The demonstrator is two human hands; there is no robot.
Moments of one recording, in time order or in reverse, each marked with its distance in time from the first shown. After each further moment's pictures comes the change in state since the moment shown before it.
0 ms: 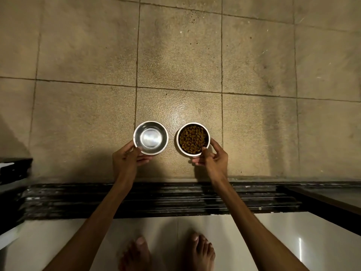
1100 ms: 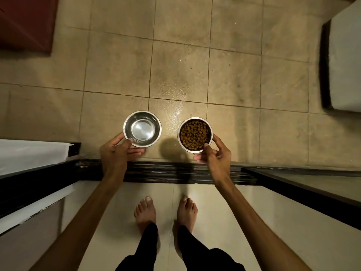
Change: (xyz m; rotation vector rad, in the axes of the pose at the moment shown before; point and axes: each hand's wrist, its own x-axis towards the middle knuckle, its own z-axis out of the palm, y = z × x) left_hand -0.172 0.209 -0.031 0.020 0.095 0.008; right_hand -0.174 -0.192 -0.030 -0.057 -0.005 -0.072
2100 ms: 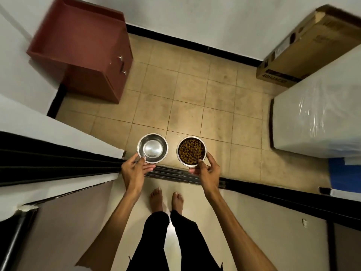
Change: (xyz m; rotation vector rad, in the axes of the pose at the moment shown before) left_hand -0.319 0.282 -0.104 -0.161 0.128 0.008; right_hand -0.314 -0.320 -0.026 0.065 -0.052 -0.029
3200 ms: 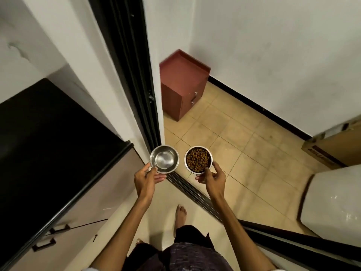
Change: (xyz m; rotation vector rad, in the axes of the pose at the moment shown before) left_hand -0.221 0.042 -0.125 -0.288 0.345 0.137; right_hand -0.153 -0.067 0.017 -0.227 -0.431 -0.243
